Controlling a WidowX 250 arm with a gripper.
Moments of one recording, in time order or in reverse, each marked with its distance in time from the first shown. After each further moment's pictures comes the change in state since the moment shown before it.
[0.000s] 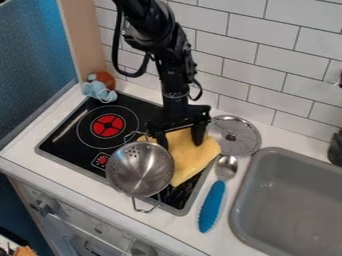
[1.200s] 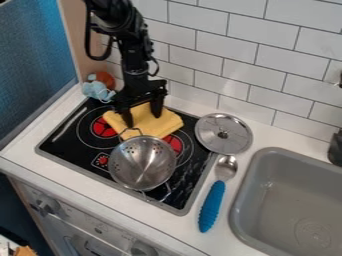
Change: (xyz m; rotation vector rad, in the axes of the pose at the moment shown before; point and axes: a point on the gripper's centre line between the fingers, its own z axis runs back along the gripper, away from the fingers) arm 0.073 0.035 -0.009 0.028 -0.029 0.197
